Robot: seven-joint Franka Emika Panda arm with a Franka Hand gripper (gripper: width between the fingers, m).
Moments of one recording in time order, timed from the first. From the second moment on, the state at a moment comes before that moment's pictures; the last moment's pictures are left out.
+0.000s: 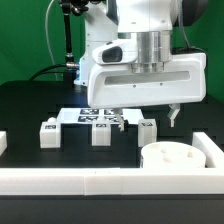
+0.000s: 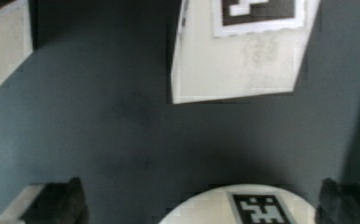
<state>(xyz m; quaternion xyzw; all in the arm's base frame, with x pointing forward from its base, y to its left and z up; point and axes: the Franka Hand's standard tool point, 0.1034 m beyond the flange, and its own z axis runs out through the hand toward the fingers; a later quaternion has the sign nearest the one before) 0.540 0.046 0.043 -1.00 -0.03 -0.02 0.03</state>
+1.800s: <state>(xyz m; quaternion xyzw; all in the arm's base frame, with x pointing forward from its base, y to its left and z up) 0.495 0.056 0.014 -0.89 0.03 0.45 0.03</state>
